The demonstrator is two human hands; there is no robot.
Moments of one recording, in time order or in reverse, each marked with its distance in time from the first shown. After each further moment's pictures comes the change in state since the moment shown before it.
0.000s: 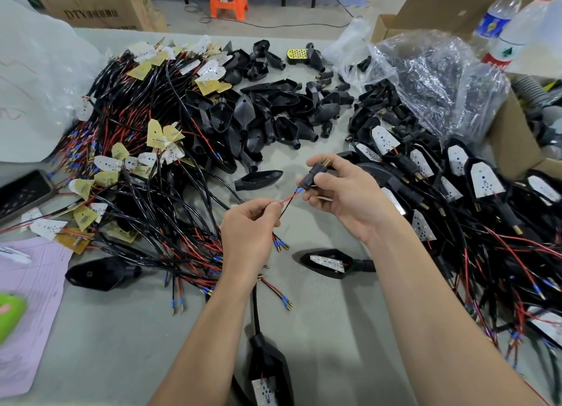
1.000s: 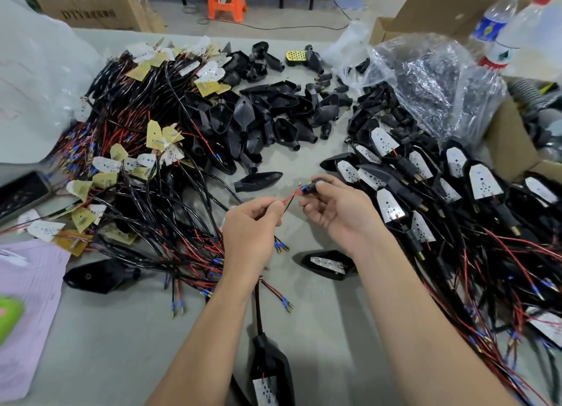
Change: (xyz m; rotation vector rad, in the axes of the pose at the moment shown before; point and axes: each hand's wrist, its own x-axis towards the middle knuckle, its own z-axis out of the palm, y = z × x) left_hand 0.004 -0.004 0.000 -0.004 -0.038 0.073; right_hand 0.003 0.024 0.010 0.368 0.158 0.112
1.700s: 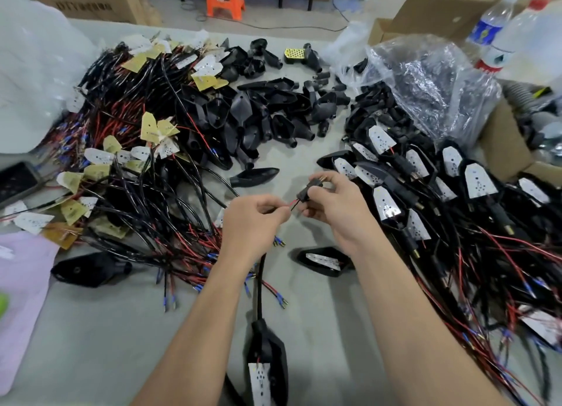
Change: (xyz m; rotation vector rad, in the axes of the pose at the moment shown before) left_hand 0.012 -0.001 0.002 0.228 -0.170 0.022; right_hand -0.009 0.003 -0.001 -0.444 0.089 -0.186
